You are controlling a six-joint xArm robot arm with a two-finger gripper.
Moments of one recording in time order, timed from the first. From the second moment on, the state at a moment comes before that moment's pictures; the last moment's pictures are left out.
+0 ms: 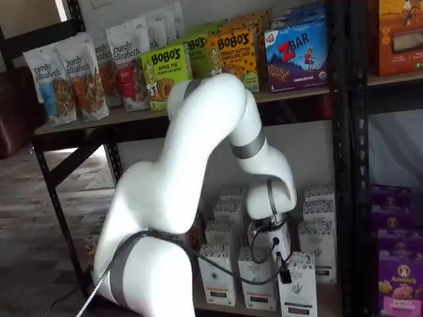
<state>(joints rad) -0.25 0.86 -1.23 -0.41 0.36 -1.44</state>
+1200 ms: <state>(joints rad) -0.13 0.23 -0.60 -0.37 0.34 -1.35</state>
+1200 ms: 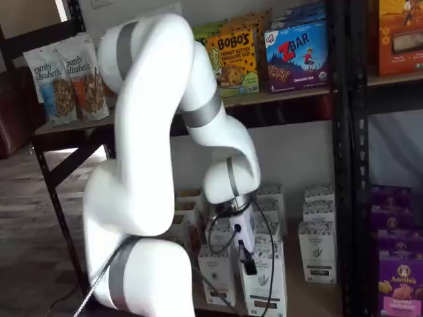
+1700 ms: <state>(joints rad) -0.01 -0.15 -0.43 -0.20 0.54 -1.40</state>
